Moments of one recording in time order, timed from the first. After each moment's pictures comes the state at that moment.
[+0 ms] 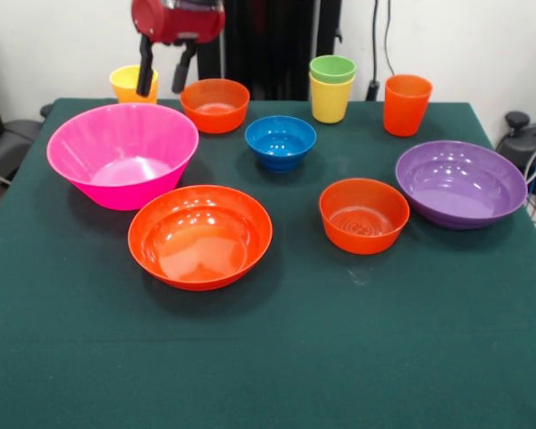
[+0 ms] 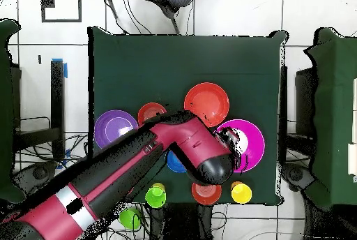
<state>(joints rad) 0.40 0.02 -1.02 1.37 -1.70 -0.70 3.13</state>
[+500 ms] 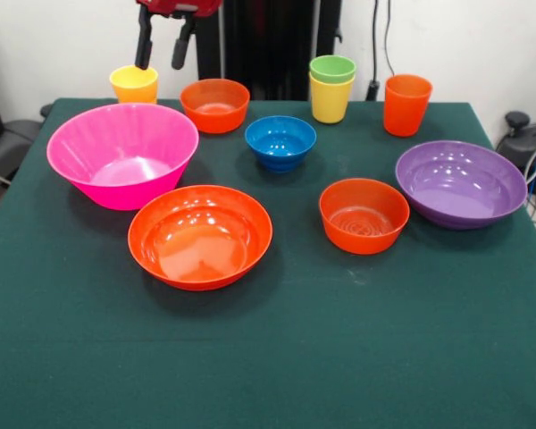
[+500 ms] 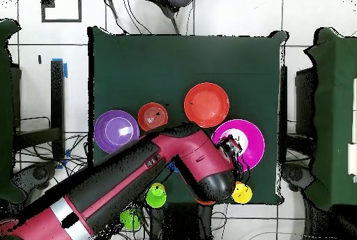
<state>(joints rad) 0.42 -0.03 -1.02 1.44 -1.67 -0.70 3.09</state>
